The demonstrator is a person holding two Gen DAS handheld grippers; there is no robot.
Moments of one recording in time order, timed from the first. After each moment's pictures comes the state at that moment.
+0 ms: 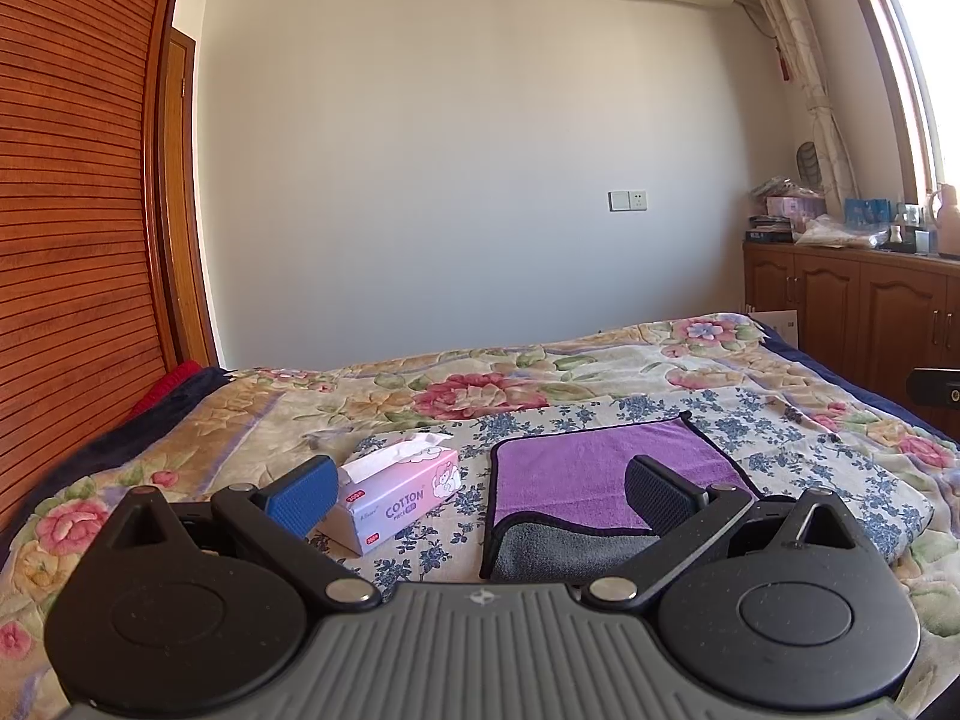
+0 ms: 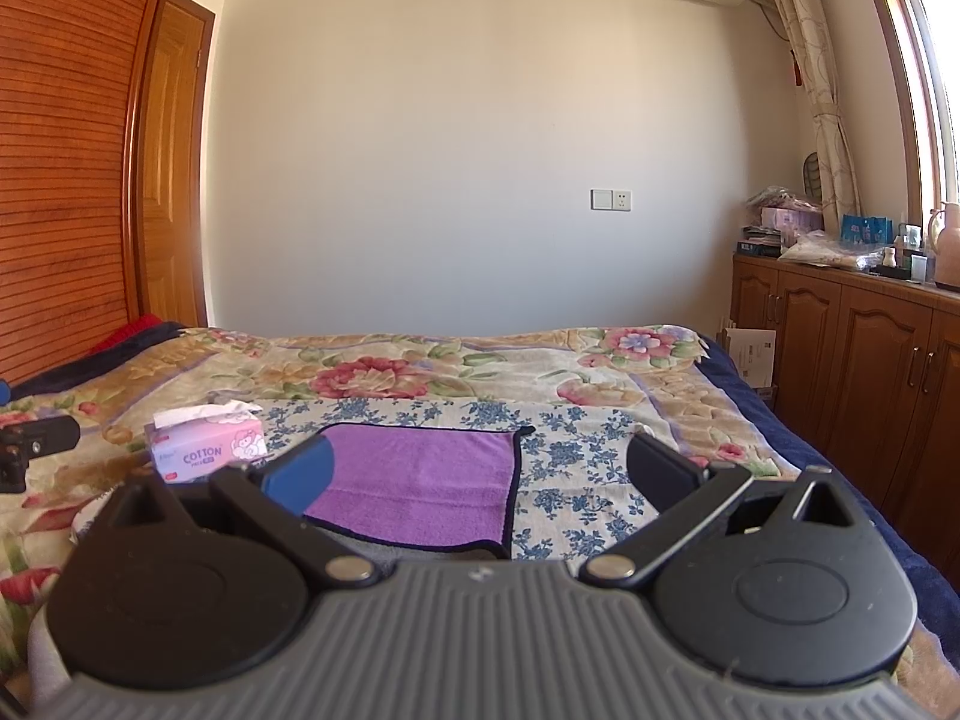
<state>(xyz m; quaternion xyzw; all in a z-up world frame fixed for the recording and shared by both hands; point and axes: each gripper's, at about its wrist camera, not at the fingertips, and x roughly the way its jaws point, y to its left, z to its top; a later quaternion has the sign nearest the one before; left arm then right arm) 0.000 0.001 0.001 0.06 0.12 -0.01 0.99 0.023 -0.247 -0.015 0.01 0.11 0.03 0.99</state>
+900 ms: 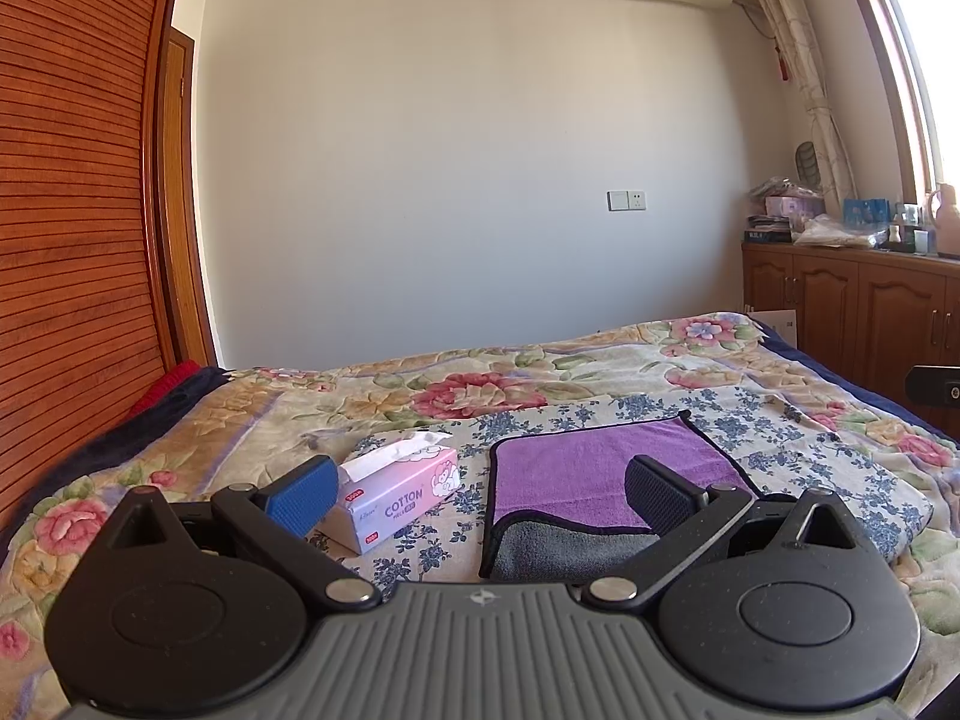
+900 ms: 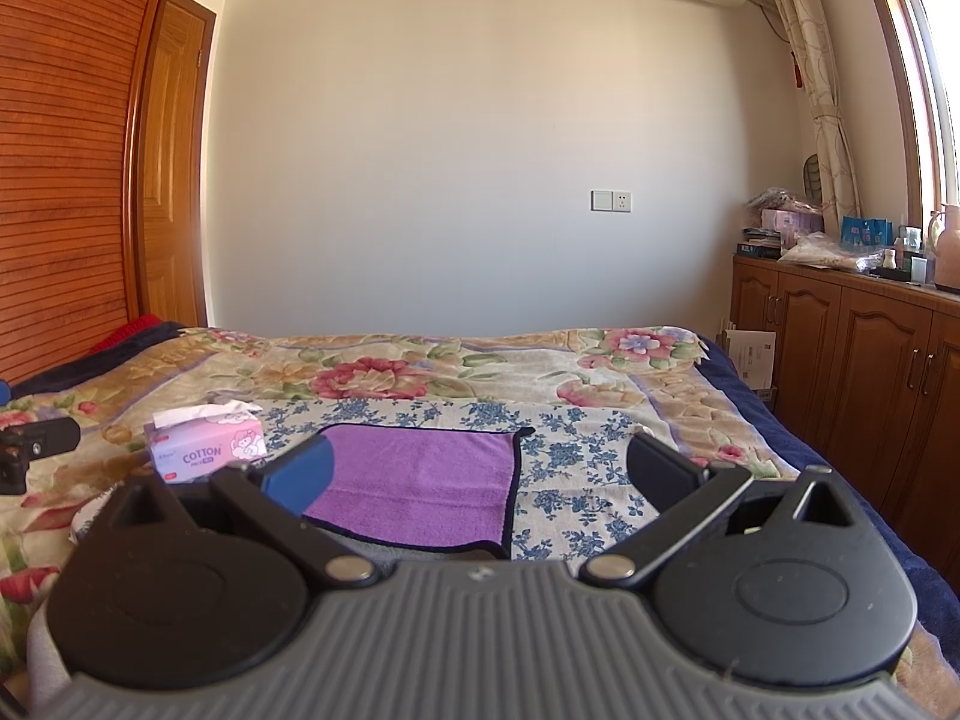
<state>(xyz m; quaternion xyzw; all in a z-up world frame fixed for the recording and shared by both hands) -0.001 0.000 -0.001 0.06 0.12 -0.01 0.99 0.023 -0.247 -0.015 0.01 0.11 0.03 0.99</state>
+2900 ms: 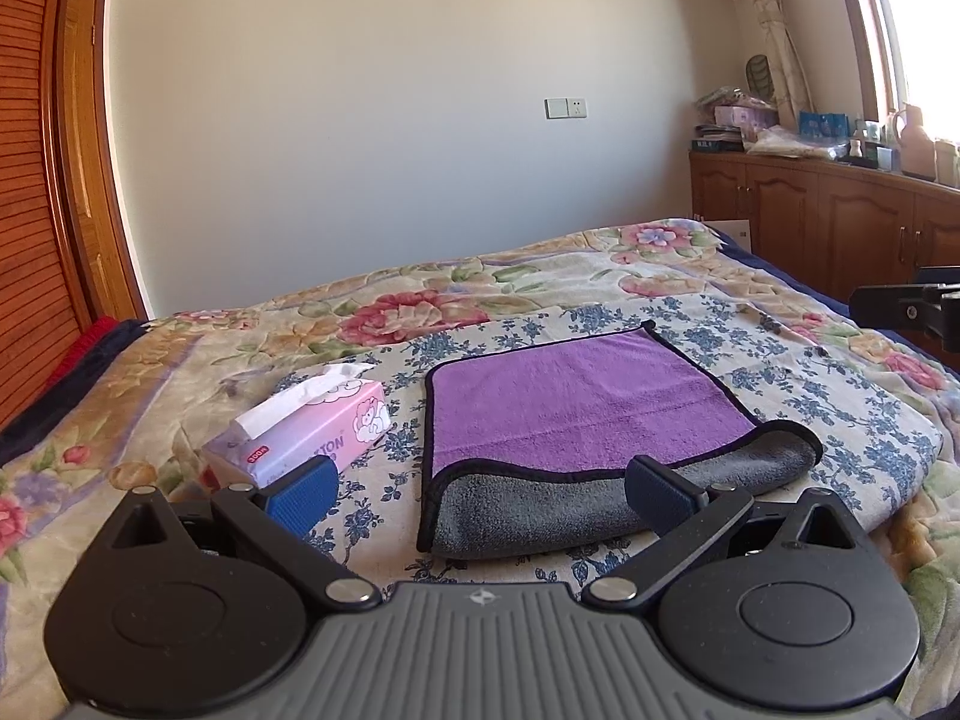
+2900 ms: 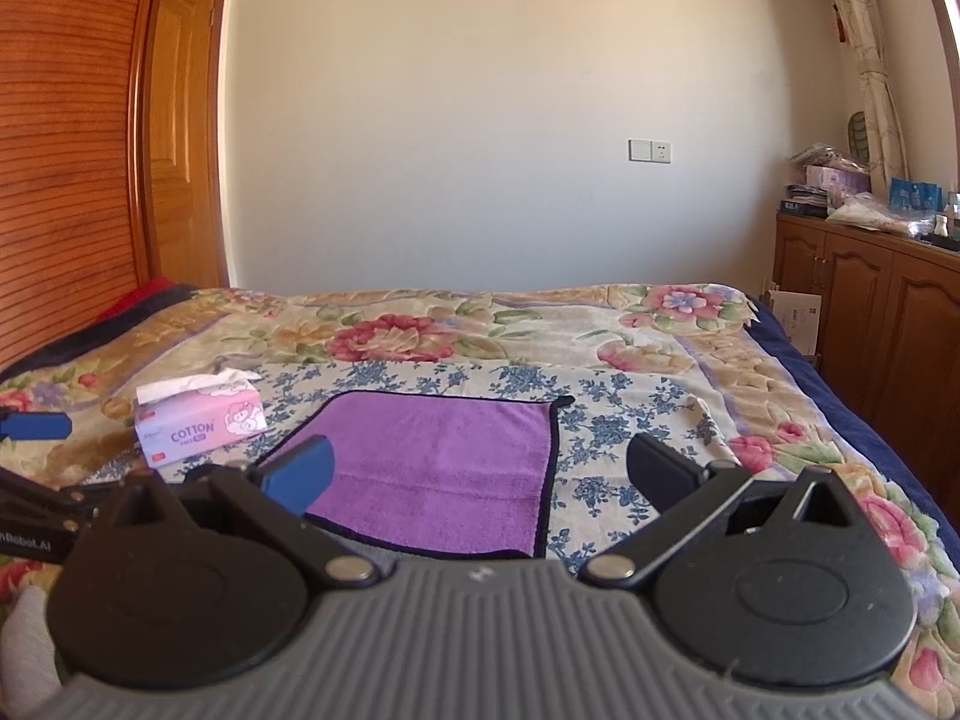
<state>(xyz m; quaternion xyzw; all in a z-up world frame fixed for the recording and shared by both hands) 0.086 -0.012 -0.041 0.09 0.21 -0.07 0.97 0.087 -0.239 -0.030 0.00 0.16 0.07 0.99</state>
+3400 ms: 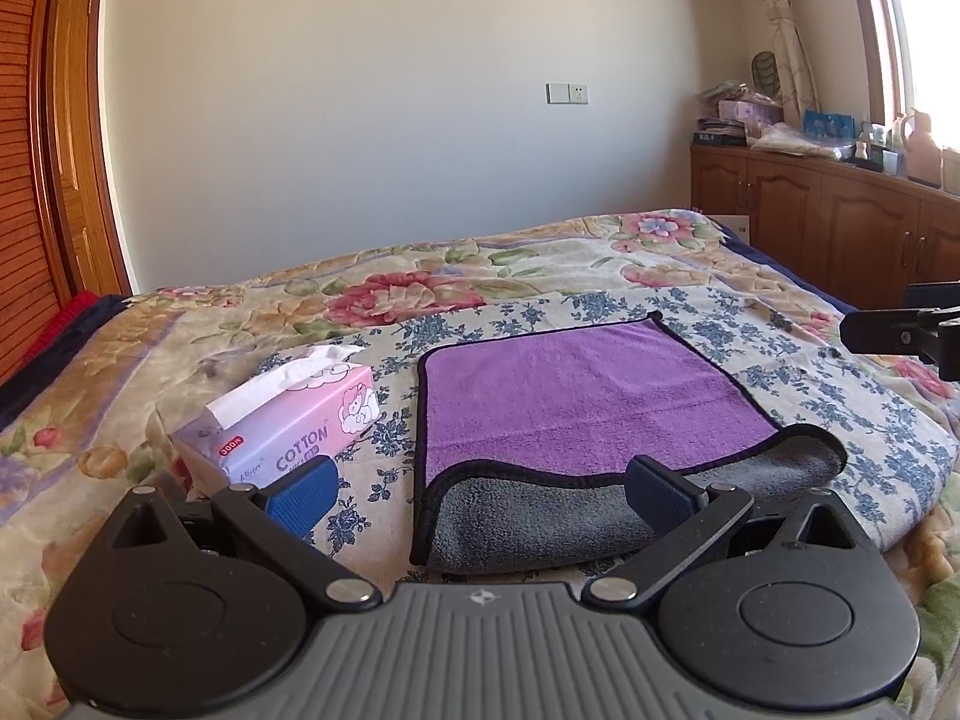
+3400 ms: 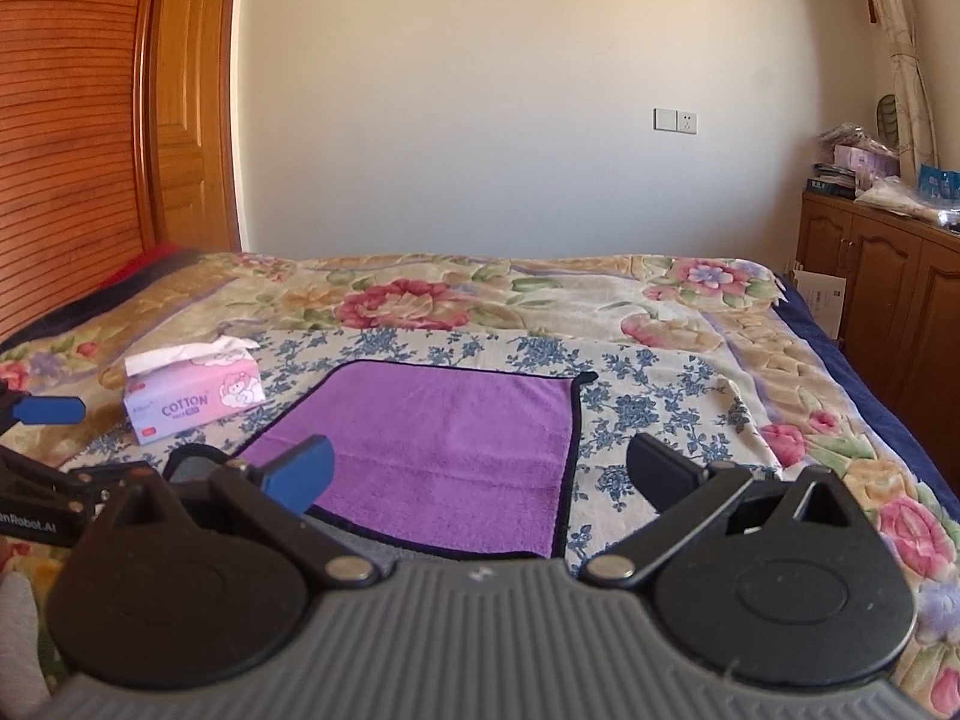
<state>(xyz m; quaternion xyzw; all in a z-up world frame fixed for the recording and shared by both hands) 0.122 -0.003 -0.057 0.07 0.23 -0.08 0.97 0.120 -0.234 -0.041 -0.01 0.19 0.08 0.98</state>
